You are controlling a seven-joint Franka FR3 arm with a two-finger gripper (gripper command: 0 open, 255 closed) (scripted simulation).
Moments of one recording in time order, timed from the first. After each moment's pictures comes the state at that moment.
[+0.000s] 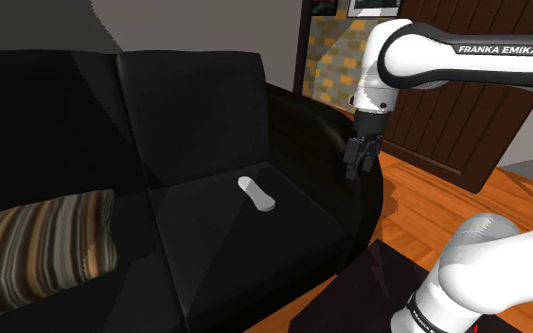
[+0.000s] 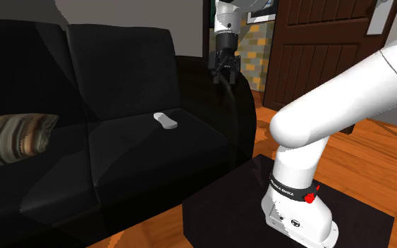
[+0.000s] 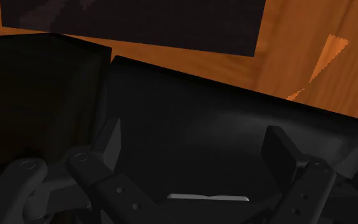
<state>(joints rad) 0.02 -0.78 -0.04 -2.44 0.10 1.53 -0.07</state>
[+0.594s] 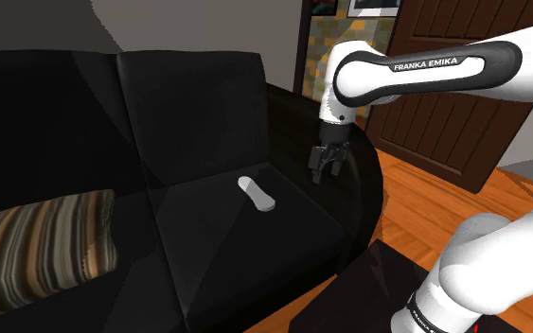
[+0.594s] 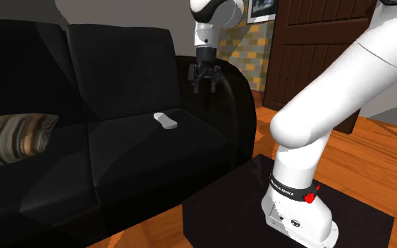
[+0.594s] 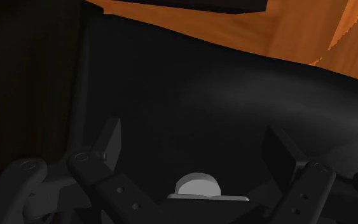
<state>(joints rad) 0.03 -0.55 0.02 -2.40 0.13 1.74 -0.01</state>
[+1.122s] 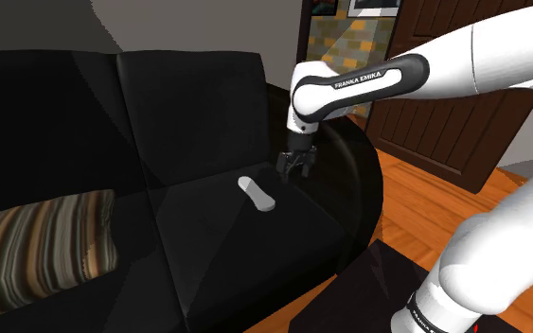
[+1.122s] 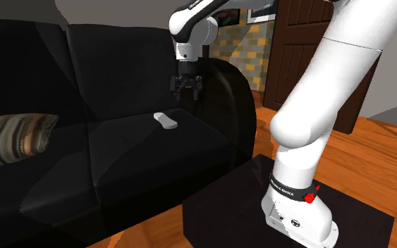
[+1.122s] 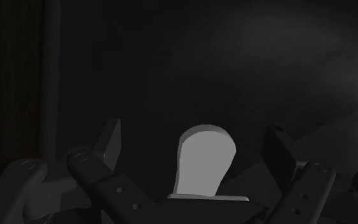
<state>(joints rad) 0.03 -0.25 0.07 -2.26 0.11 1.94 0.06</state>
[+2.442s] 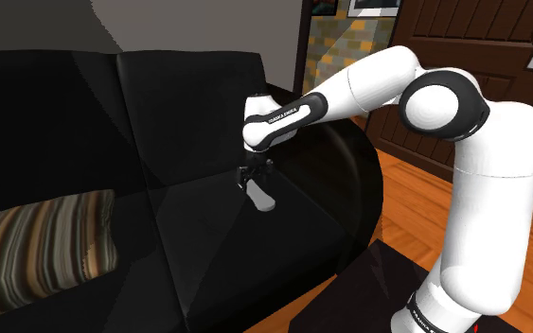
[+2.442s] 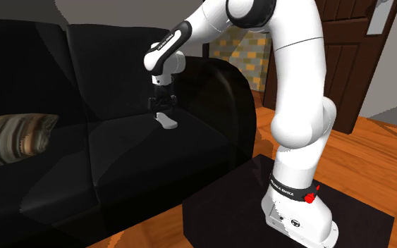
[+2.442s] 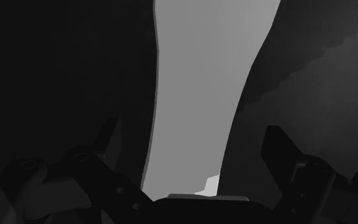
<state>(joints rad) 0.06 0.31 0.10 -1.87 0.01 2.16 0.22</state>
